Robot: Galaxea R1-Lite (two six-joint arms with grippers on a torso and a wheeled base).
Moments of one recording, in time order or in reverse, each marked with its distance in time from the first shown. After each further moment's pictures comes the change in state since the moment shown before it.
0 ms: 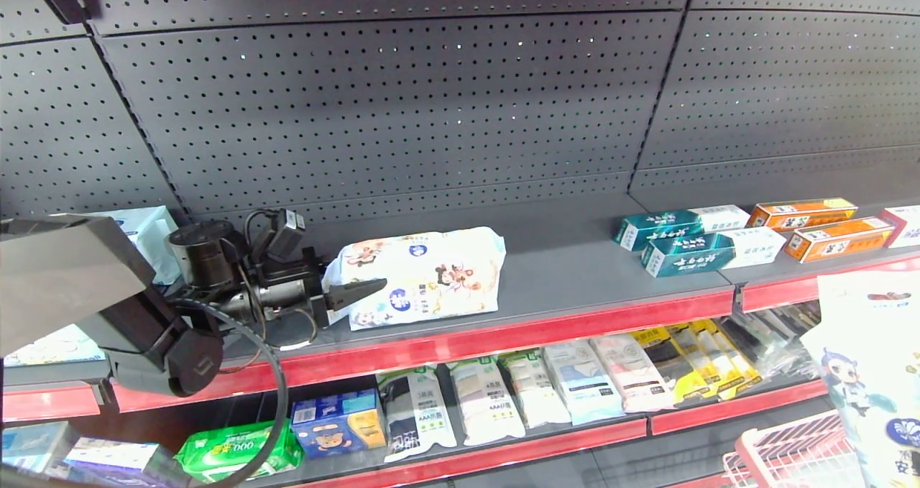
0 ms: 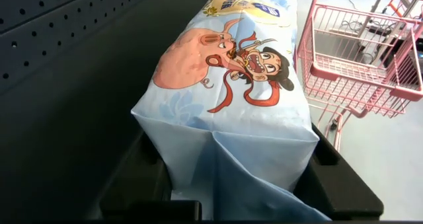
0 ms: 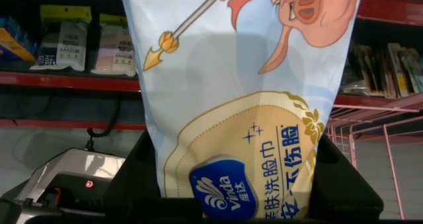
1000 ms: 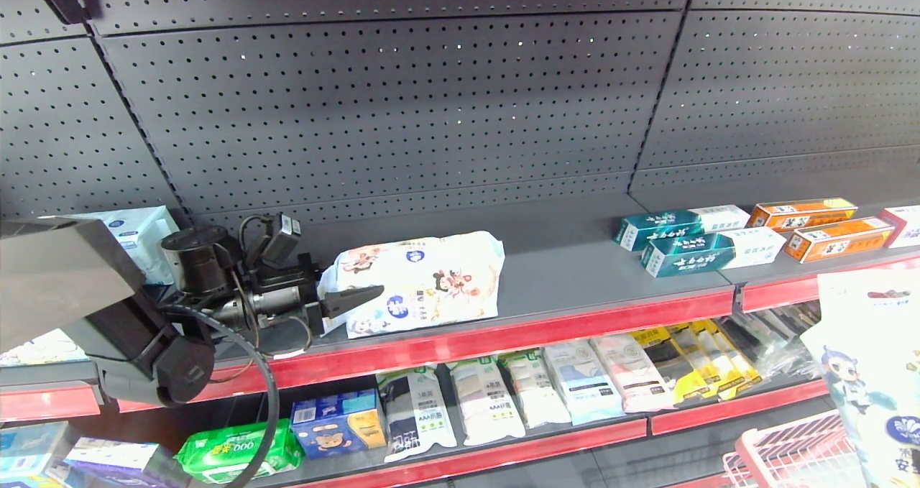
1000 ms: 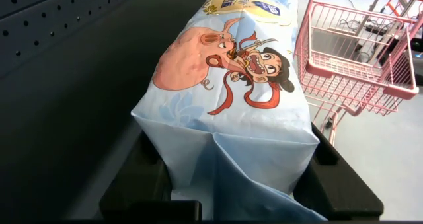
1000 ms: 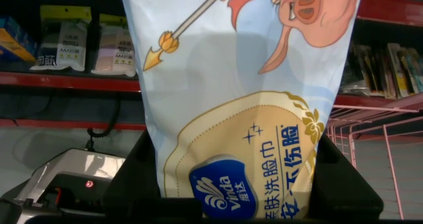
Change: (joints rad) left arm 0.002 -0.025 0.050 0.003 0.000 0.005; right arm 0.000 0.006 -0.005 0.000 0.000 0.000
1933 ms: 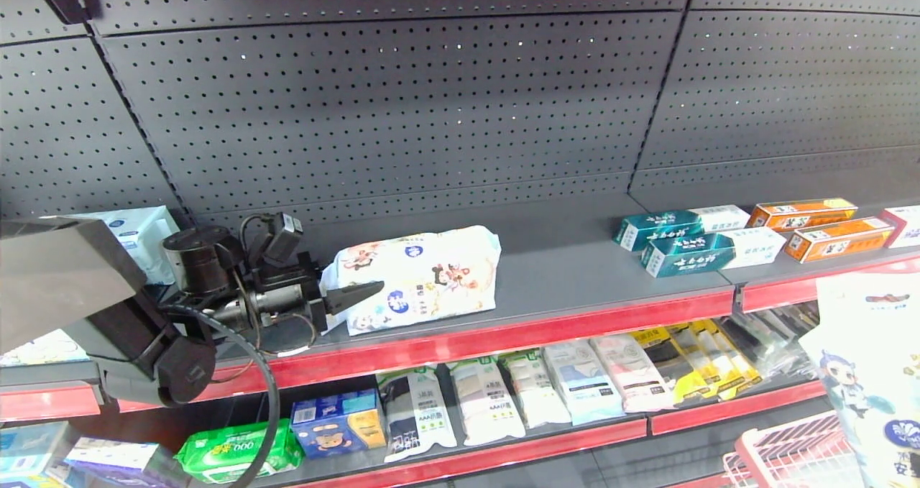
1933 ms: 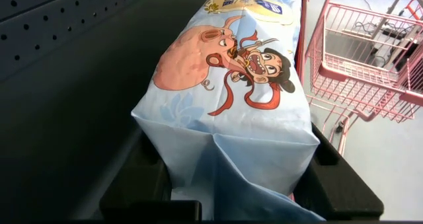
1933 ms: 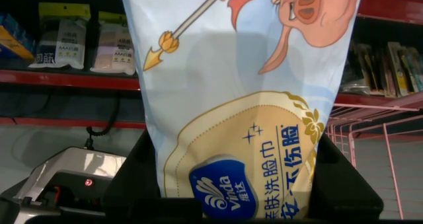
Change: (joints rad) left arm -0.005 0.000 0.002 0.002 0.063 -0.006; right arm -0.001 -0.005 0.011 0.000 -0.002 -0.005
